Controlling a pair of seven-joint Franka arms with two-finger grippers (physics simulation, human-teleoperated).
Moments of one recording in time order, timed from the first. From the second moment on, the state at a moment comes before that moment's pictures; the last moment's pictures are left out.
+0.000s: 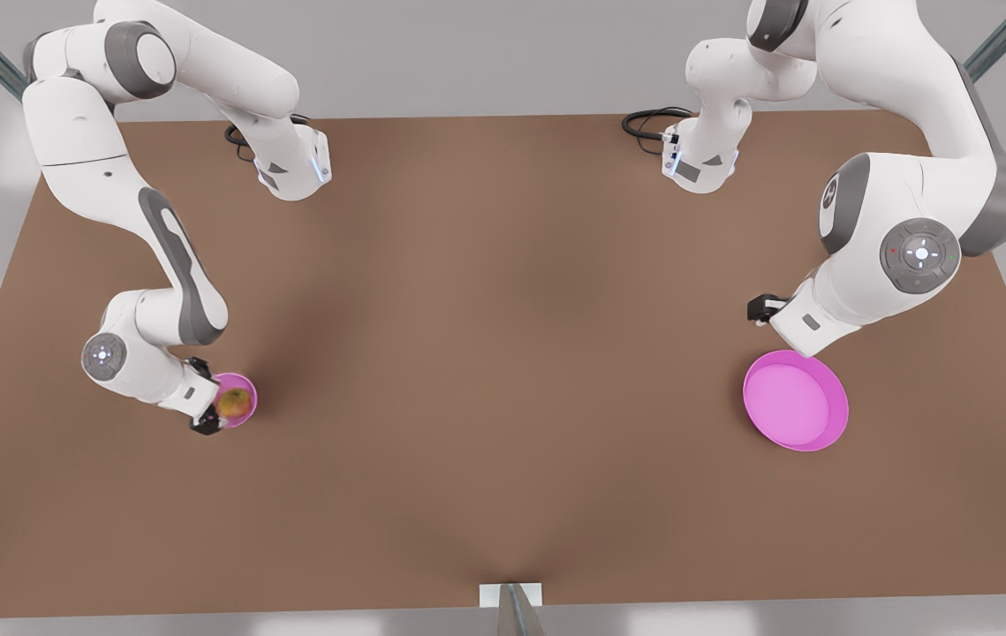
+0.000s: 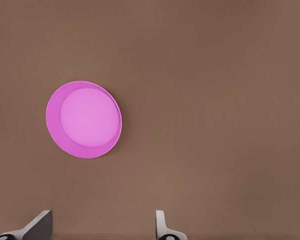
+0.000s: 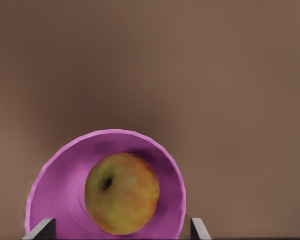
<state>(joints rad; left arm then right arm) -0.15 0.35 -0.06 -1.21 0.11 1.34 -0.05 -0.49 0.53 0.42 -1.92 -0.22 2.36 -1.86</state>
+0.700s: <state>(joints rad) -0.15 0.35 -0.06 -1.21 0.11 1.34 -0.07 -0.14 0.18 0.09 -1.40 -0.13 1.53 -1.06</state>
